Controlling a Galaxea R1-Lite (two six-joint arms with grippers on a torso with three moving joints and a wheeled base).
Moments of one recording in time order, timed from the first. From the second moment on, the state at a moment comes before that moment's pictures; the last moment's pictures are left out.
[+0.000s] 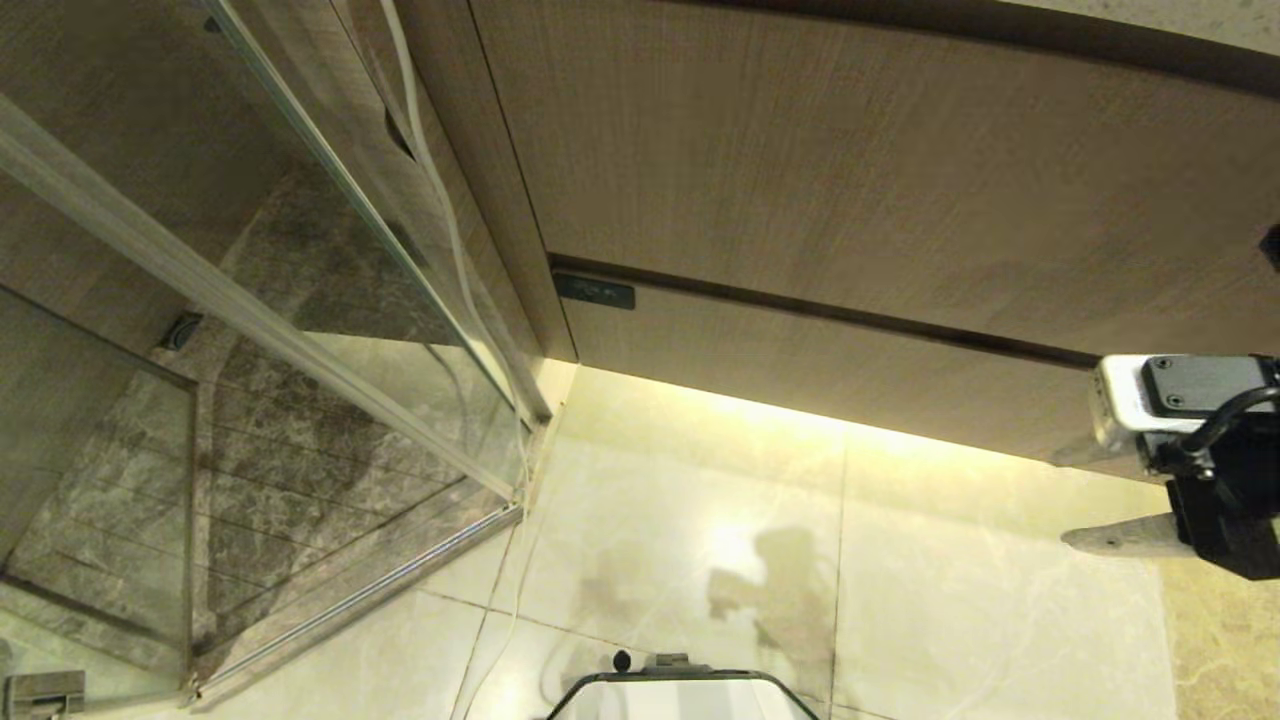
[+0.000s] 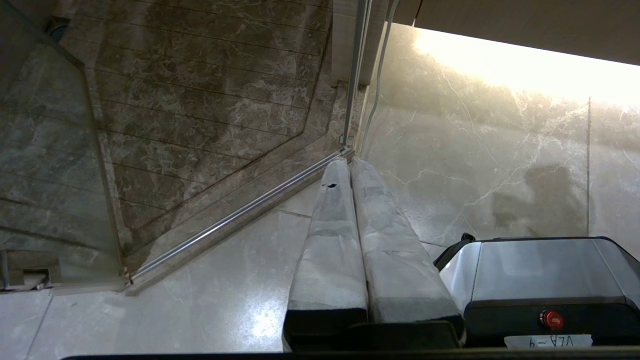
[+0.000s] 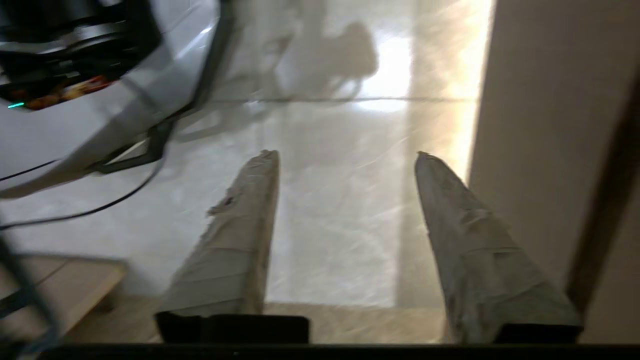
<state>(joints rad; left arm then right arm) 0.00 0.00 0.00 0.00 0.00 0.00 0.16 1.40 -1.18 0.68 0.25 -1.17</state>
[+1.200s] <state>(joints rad) 0.00 0.00 0.00 0.00 0.00 0.00 -0.03 1.66 -1.07 0.12 0.54 -1.51</state>
